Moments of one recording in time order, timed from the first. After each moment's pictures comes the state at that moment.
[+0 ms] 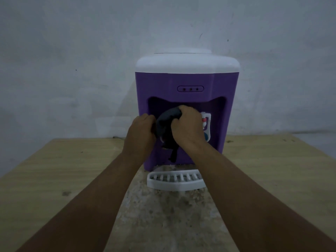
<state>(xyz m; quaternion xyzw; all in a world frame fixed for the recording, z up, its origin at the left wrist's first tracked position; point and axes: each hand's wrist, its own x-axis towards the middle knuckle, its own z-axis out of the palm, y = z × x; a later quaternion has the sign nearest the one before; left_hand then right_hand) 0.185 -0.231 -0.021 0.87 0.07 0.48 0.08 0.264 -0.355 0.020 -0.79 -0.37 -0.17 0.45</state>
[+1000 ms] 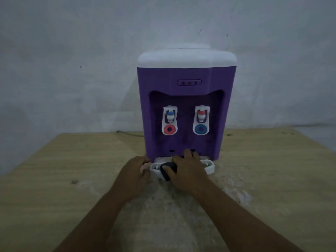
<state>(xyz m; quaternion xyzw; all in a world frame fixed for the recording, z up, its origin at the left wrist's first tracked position) 0.103 -0.255 -0.118 0.92 0.17 0.28 0.22 0.228 -0.406 -0.096 -0.89 -0.44 -0.08 0.11</state>
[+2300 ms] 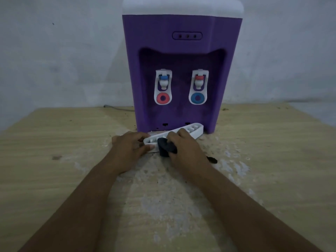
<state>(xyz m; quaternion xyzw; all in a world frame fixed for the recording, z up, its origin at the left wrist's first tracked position) 0.113 -0.253 -0.124 0.93 0.16 0.23 0.24 0.219 -0.420 -0.123 -0.83 -0.48 -0.09 0.28</state>
